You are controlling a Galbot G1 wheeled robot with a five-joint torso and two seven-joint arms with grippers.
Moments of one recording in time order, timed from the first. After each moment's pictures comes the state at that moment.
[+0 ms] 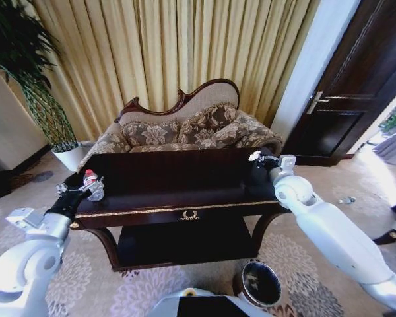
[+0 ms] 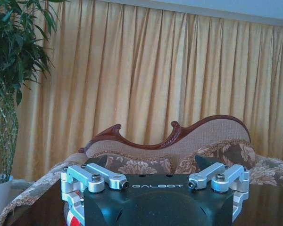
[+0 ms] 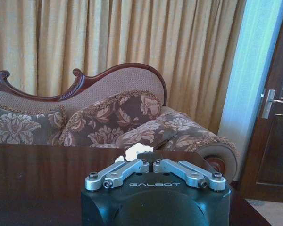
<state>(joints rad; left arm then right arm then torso) 1.54 -1.11 -1.03 -2.33 -0.75 0.36 -0.03 -0.80 0.72 0.23 1.89 0.90 -0.46 0.52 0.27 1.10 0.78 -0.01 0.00</state>
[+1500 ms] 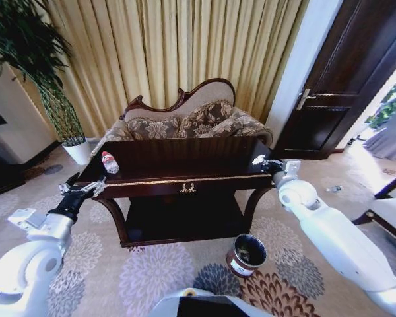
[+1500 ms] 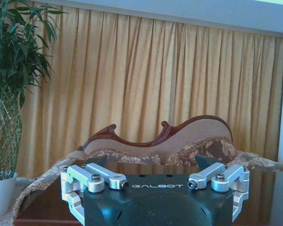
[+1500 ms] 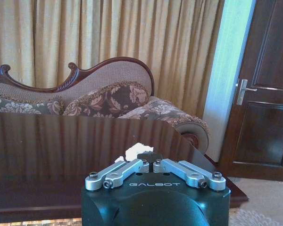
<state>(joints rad) 1.55 -1.11 -1.01 -2.35 -0.75 0.36 -0.03 -0.89 0.72 0.31 1.88 0.88 -0.45 0.50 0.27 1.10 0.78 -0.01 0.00</state>
